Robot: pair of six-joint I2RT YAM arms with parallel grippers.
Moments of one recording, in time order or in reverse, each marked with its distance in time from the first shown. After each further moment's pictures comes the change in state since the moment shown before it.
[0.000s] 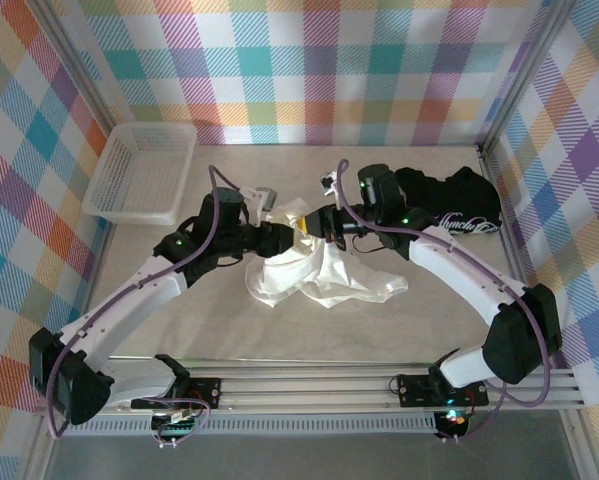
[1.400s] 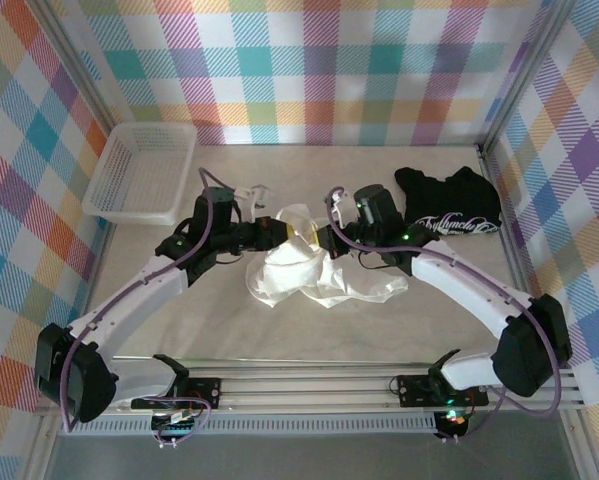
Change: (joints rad) left arm 0.124 -0.005 -0.126 0.243 0.257 -0.227; right arm 0.039 -0.099 -0.137 -0.071 0.363 -0.167
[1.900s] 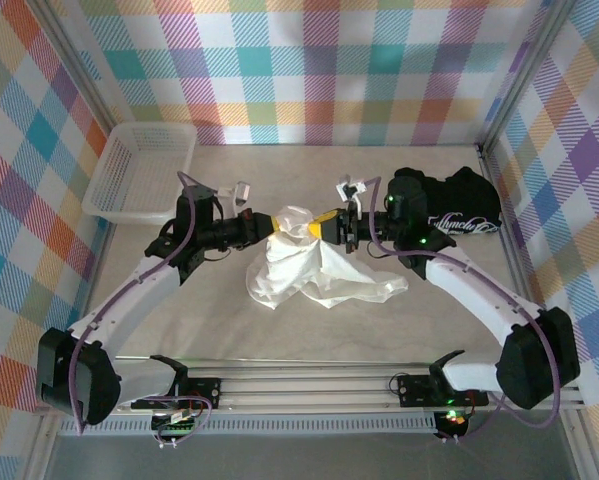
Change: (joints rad) left arm 0.114 0.003 -0.034 0.044 0.126 -0.117; right arm -0.122 -0.034 -0.092 0.455 -0.600 0.129
